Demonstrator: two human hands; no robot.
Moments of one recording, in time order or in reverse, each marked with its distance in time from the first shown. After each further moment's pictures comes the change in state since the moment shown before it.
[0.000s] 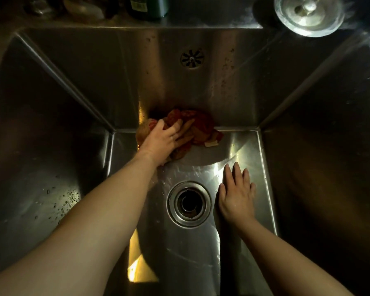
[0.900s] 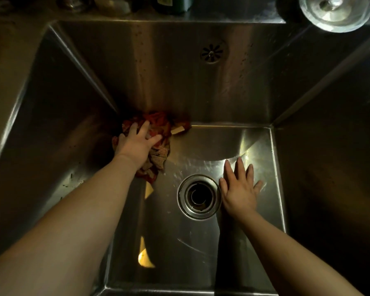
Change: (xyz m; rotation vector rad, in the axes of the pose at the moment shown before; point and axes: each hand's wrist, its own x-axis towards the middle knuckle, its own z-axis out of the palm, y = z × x) left_hand -0.064 -0.018 0.048 -0.581 -0.374 -0.415; right_hand 0.000 -0.015 0.004 -0.045 -0.064 -0.018
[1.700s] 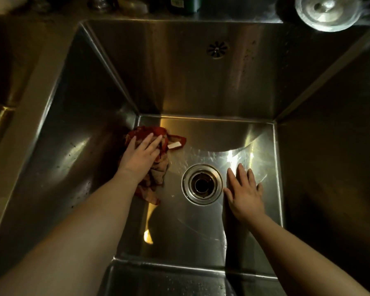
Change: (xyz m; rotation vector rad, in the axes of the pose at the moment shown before) left_hand -0.066 0.011 0.031 0.215 0.052 0.091; right_hand -0.037 0.026 -0.001 -0.075 -0.101 -0.166
